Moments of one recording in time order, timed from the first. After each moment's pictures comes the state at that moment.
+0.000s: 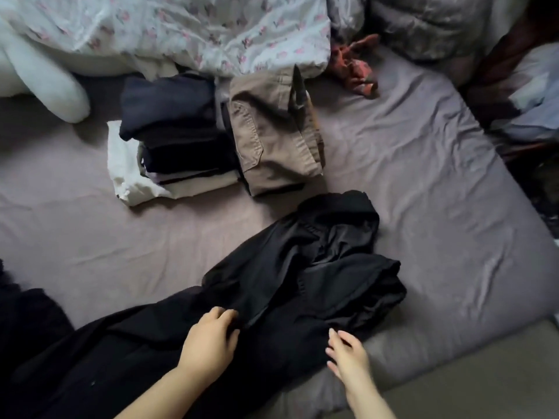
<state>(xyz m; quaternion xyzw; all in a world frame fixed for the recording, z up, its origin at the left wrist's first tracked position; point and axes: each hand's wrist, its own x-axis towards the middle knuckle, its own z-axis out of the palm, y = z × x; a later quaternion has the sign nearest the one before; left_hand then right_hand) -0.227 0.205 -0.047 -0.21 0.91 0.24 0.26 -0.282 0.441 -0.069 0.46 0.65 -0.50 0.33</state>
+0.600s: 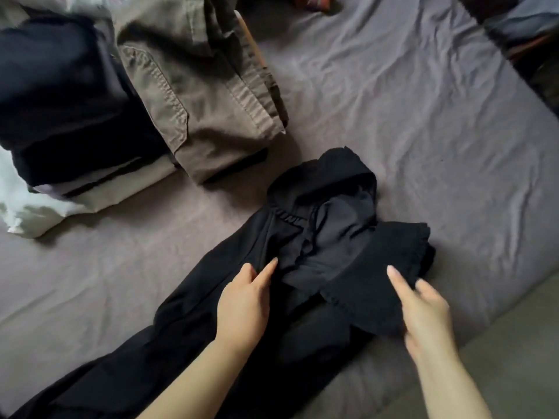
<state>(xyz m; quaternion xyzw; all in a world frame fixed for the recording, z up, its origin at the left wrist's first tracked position) -0.324 0.251 -0.129 -0.07 0.96 0.24 0.13 -0.361 0.482 -0.080 0.48 0.70 -0.52 0.12</state>
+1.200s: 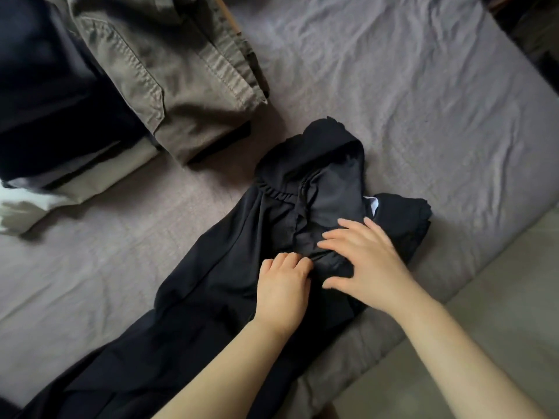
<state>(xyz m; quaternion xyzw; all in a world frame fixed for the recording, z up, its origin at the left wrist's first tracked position) -0.317 0.299 -0.121 0.07 0.95 0.26 0.13 -0.365 0.470 -0.085 -0.20 0.94 -0.17 0.20</state>
